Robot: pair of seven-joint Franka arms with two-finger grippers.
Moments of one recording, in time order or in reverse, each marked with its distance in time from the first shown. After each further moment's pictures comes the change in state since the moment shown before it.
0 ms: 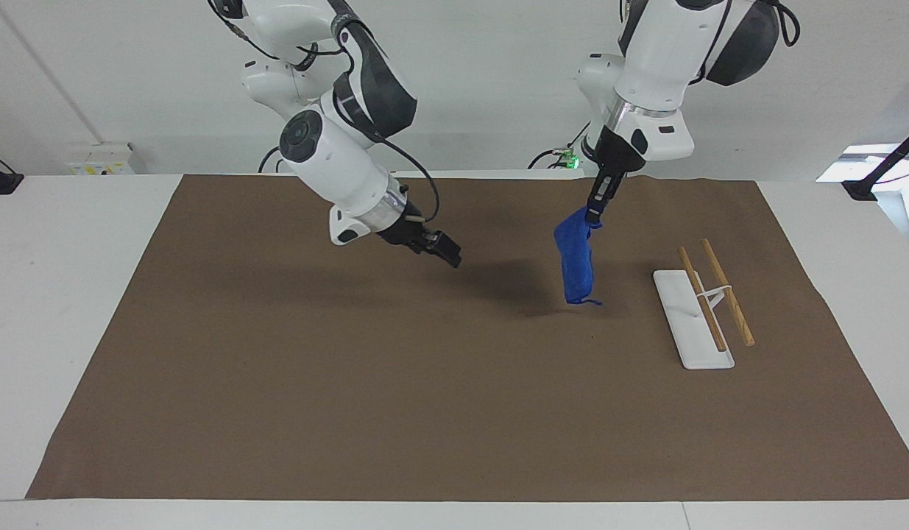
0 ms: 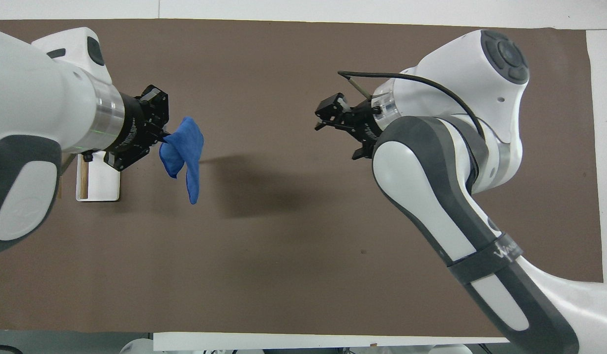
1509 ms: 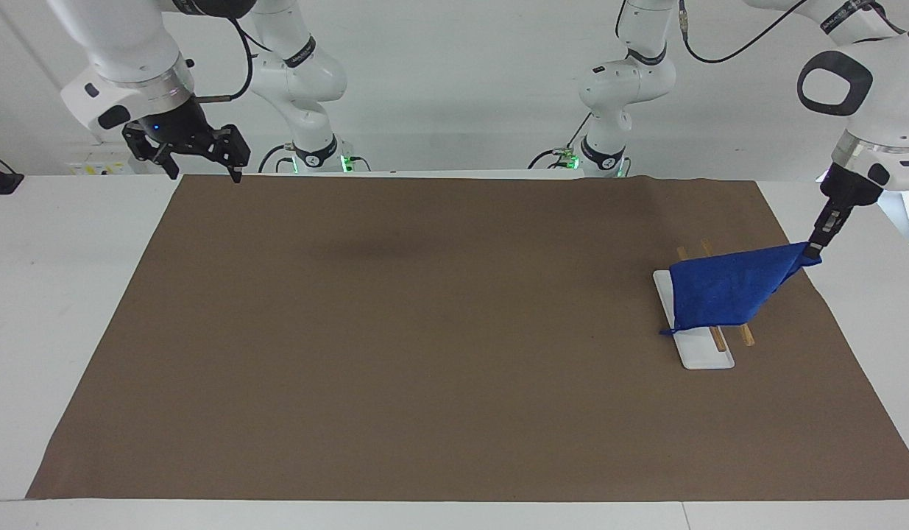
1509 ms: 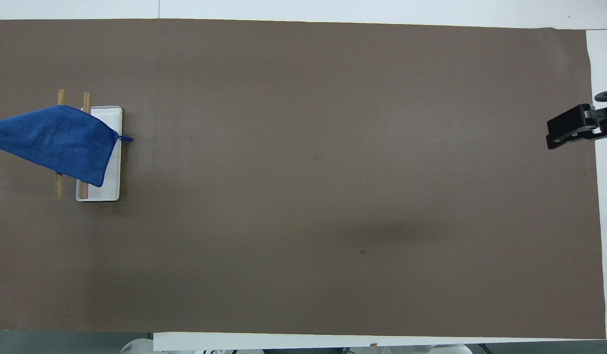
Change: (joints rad) left arm 0.656 -0.070 0.010 -0.354 0.004 0.458 0.891; right arm -0.309 -0.146 -0.004 0.345 -0.413 -0.630 -0.704
